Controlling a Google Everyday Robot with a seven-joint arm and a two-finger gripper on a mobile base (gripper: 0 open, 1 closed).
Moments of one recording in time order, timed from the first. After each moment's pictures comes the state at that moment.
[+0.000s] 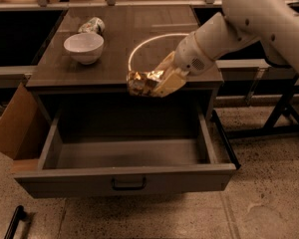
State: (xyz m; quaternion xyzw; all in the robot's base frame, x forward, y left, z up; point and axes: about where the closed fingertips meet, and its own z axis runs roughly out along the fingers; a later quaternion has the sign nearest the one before) arm 0.593 -0.042 0.865 -0.63 0.69 0.22 0.29
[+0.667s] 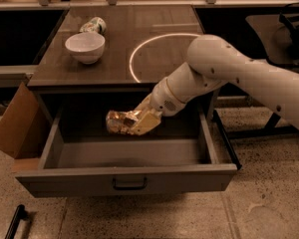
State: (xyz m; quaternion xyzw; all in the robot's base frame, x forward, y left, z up) arm 0.542 0.019 0.769 -0.60 0.71 0.29 0.24
